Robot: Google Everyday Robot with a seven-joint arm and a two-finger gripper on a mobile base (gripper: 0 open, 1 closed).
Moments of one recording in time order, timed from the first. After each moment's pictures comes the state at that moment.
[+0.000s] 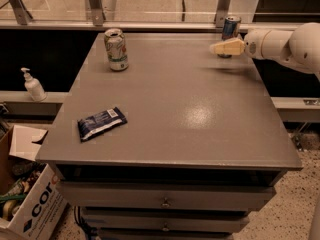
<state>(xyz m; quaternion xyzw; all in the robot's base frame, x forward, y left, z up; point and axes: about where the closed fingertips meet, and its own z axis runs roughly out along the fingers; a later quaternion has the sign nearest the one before) 0.819 -0.257 0.875 -0.24 0.76 0.15 0.58</state>
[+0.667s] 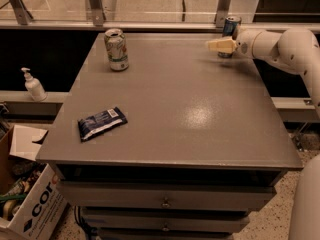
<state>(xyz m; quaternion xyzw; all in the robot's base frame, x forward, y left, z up) 0.851 -0.245 0.867 -0.24 0.74 0.16 0.60</state>
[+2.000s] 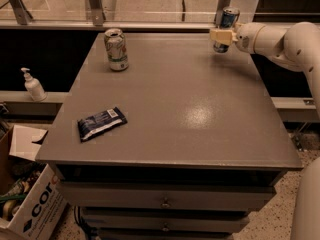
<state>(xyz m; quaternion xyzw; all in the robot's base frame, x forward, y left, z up) 0.837 -0.225 0.900 -0.25 0.71 0.23 0.62</state>
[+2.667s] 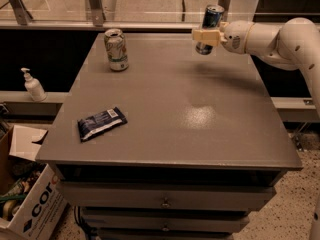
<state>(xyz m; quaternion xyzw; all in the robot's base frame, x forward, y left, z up) 0.779 -0.151 0.927 -0.31 0.67 0.31 0.60</state>
